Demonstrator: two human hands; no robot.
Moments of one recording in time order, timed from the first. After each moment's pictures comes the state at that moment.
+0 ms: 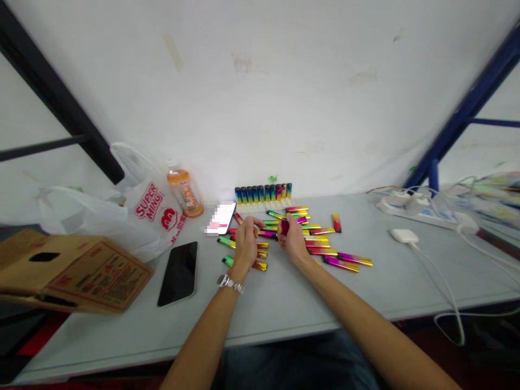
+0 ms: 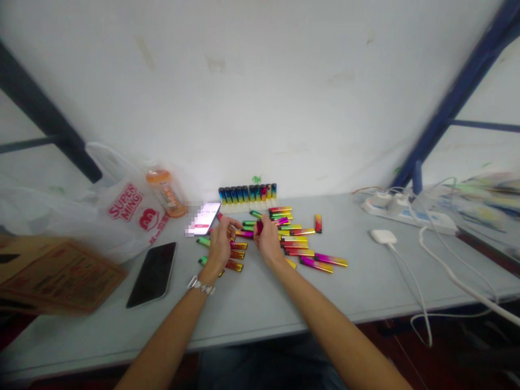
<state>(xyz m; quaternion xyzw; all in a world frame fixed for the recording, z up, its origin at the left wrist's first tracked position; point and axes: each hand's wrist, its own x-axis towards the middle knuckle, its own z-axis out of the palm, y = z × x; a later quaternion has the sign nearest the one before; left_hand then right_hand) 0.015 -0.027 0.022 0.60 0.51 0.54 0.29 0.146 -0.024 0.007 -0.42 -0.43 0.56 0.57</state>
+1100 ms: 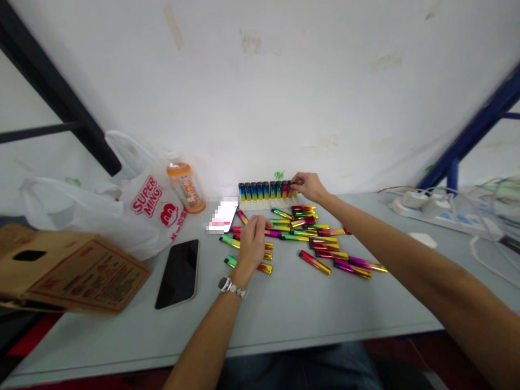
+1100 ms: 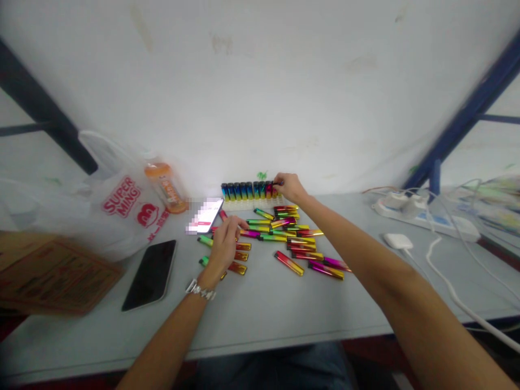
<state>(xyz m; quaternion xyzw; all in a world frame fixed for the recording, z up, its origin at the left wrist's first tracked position) 0.013 -0.020 0.020 0.65 0.49 0.51 0.27 0.240 0.143 0.044 -0.51 -0.76 0.09 0.40</state>
